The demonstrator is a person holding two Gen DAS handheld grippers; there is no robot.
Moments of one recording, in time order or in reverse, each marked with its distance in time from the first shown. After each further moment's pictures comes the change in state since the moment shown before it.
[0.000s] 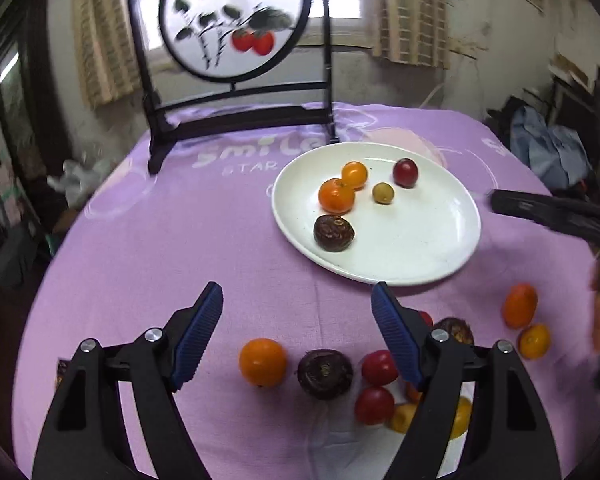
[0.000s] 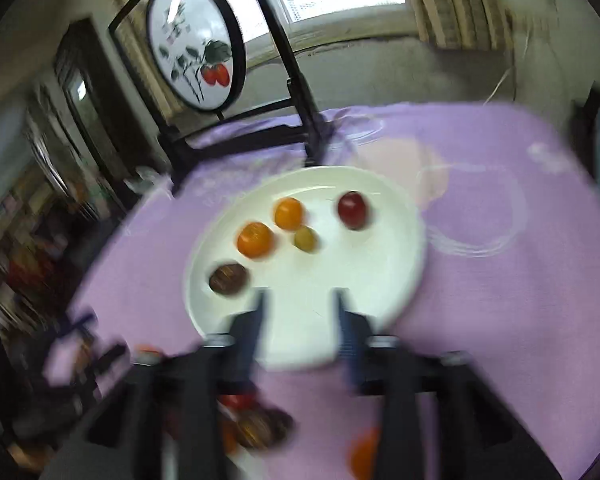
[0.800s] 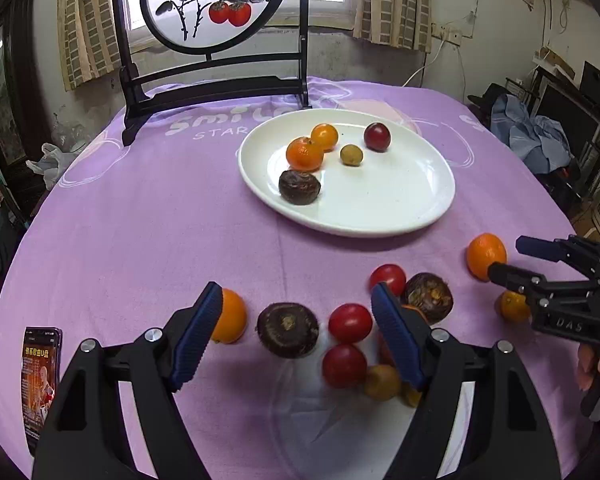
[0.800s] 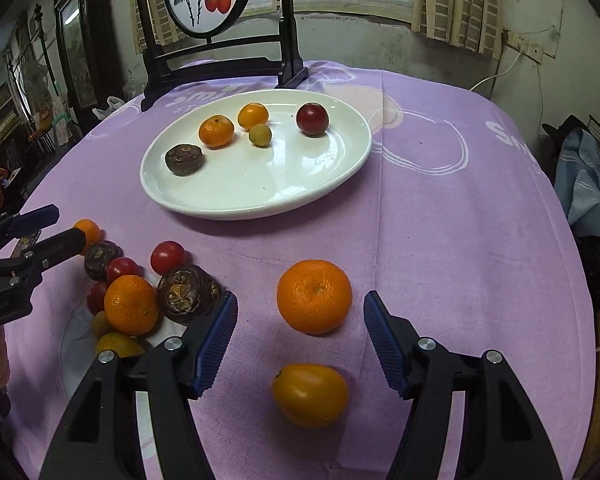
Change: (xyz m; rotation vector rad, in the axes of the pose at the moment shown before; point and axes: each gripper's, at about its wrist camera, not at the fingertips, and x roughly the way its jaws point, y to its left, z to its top) left arm 0.007 -0.009 -0.033 -0.028 0.066 -0.092; right arm 0.014 0.011 -0.069 -0.062 0.149 -0.062
